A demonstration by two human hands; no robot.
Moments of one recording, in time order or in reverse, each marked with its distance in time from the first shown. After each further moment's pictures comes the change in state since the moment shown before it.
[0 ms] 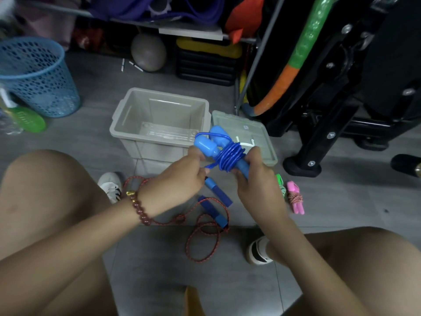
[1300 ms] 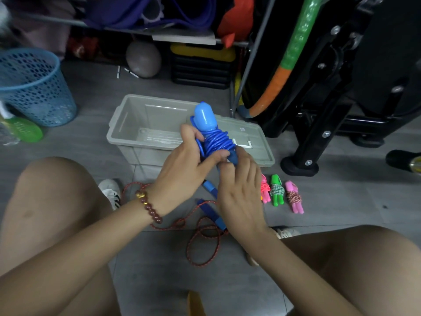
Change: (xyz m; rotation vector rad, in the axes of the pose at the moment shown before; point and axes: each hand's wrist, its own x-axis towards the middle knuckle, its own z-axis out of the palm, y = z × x) left_hand -0.002 0.024 -0.001 -0.110 0.423 0.273; right_hand -0.016 -0.012 0.035 -0.424 0.380 -0.312
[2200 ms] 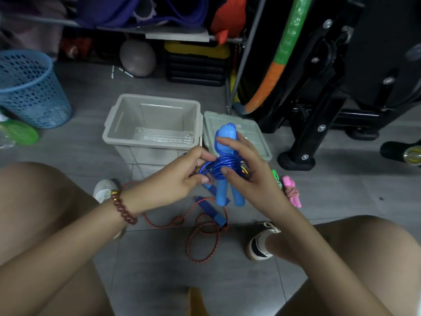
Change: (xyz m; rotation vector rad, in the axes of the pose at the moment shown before) left_hand -0.009 -0.026 -0.007 -0.409 -0.562 -0.006; right_hand 0.020 0.042 -0.030 1.054 -0.380 0.201
